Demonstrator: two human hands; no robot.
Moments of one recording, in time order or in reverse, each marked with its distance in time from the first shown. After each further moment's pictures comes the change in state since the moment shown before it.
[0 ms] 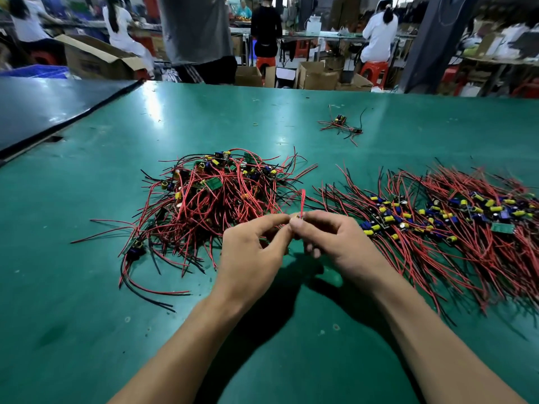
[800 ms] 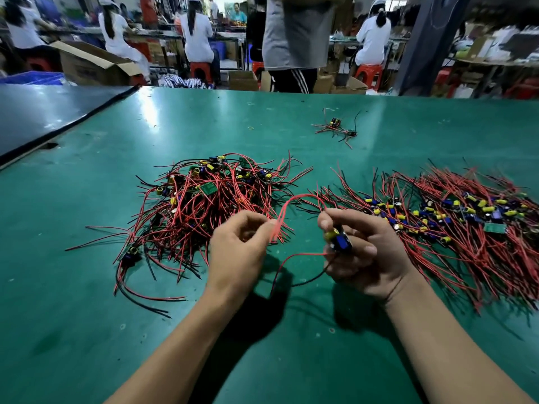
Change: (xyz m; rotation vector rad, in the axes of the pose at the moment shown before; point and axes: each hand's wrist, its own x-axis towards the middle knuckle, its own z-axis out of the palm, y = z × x) left_hand 0.007 0.000 -0.002 -0.301 0.033 -0.318; right_hand -0.017 -0.034 -0.026 0.782 -0.371 0.302
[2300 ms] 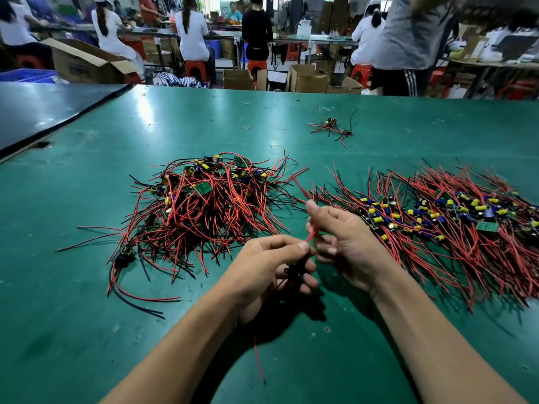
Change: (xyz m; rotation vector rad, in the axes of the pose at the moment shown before) left_hand -0.009 0.000 0.015 -0.402 -0.532 -0.438; right_hand 0.023 0.020 -0.020 -0.348 0.416 -0.225
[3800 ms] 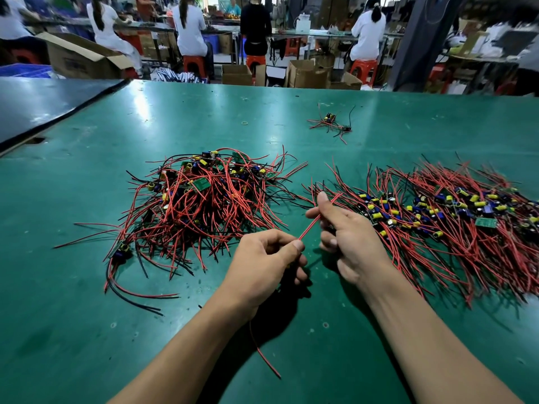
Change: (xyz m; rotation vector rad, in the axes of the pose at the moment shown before) left_hand 0.006 -0.014 0.002 0.261 0.248 0.213; right_hand 0.009 0.005 0.007 0.027 0.343 -0.061
